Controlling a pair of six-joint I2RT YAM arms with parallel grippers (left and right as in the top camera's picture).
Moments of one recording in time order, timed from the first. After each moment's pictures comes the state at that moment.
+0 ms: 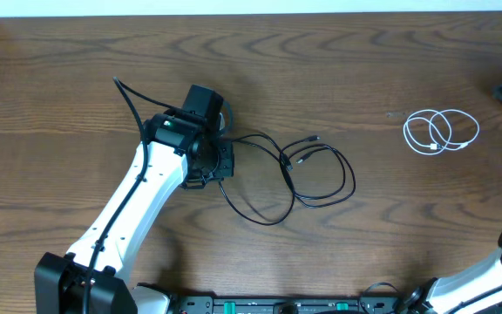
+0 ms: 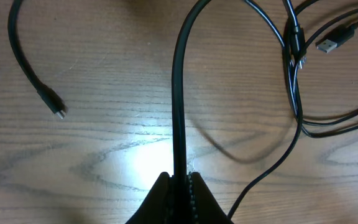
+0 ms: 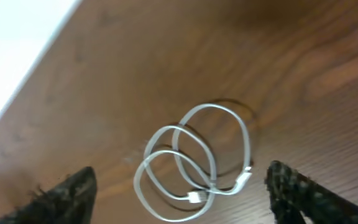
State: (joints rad) left arm -0.34 1.51 1.20 -1.07 0.15 -0.38; right arm -0.66 1.91 1.60 -0.81 -0.54 0.10
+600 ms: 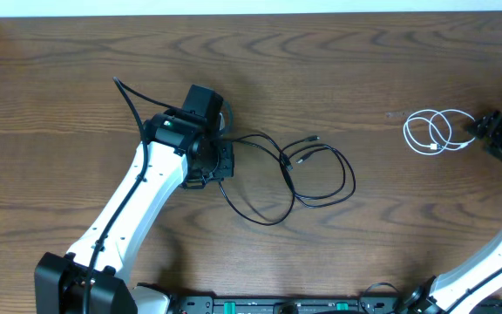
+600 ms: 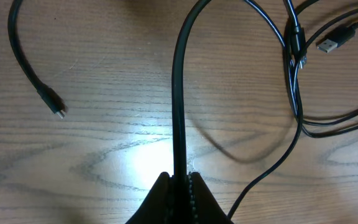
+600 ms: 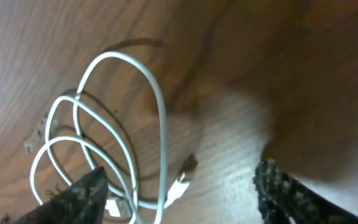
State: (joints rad) left arm -0.34 1.51 1.20 -1.07 0.15 -0.38; right arm -0.66 2.14 1.52 -0.78 -0.49 0.01
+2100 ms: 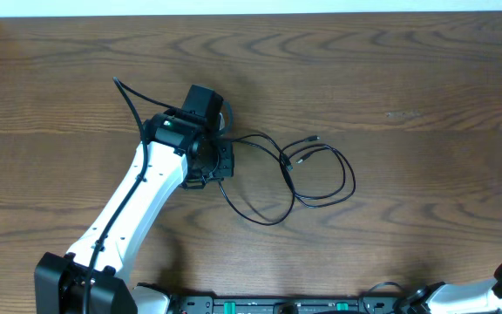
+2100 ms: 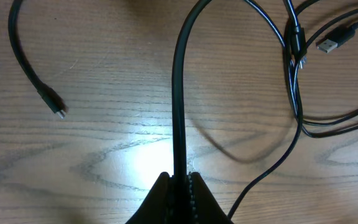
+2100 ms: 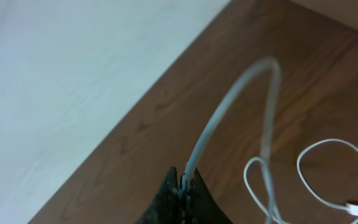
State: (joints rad) left arm -0.34 1.51 1.20 -1.07 0.15 -0.38; right arm -0.88 1.71 1.78 -0.80 -0.61 0.26
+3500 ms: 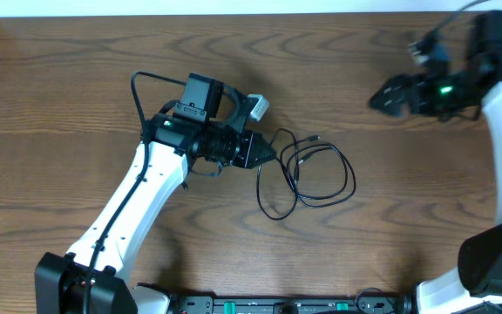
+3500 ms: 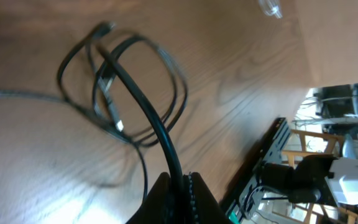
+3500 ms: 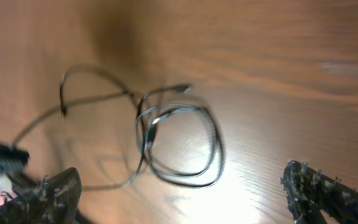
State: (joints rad) left arm -0.34 1.51 1.20 -0.78 0.77 -0.12; right arm -0.08 1.73 1.69 -1.27 -0.56 -0.15
